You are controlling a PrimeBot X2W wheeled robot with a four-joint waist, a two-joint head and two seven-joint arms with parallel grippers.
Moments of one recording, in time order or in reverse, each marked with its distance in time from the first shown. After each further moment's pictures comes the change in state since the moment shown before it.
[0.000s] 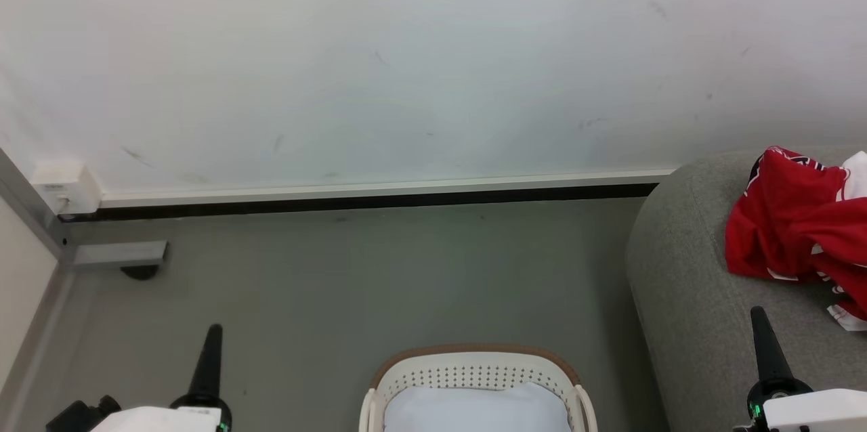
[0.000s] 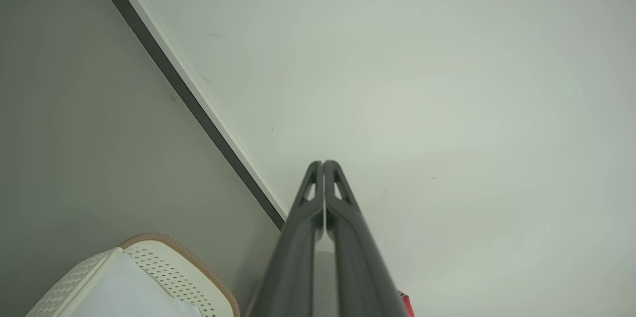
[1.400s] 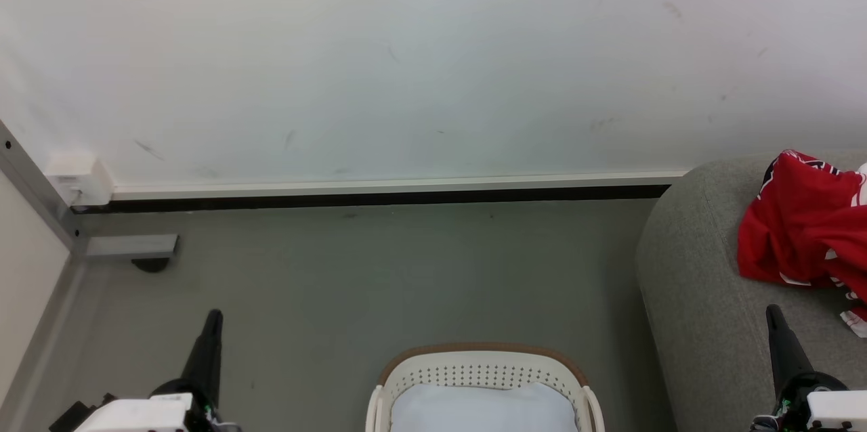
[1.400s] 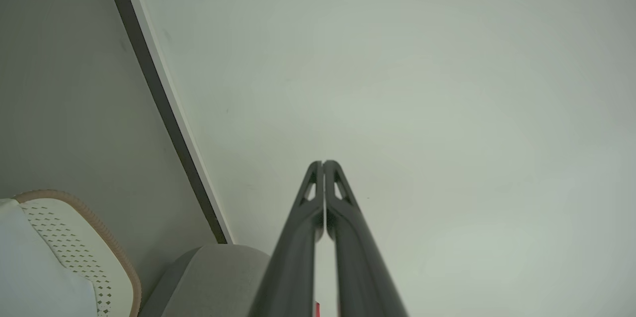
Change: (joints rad) left arm -0.030 0.003 0.016 0.003 -0.342 -0.003 0.091; right arm -0.006 0.007 -0.066 -0.007 0.309 0.000 0.089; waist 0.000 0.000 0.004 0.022
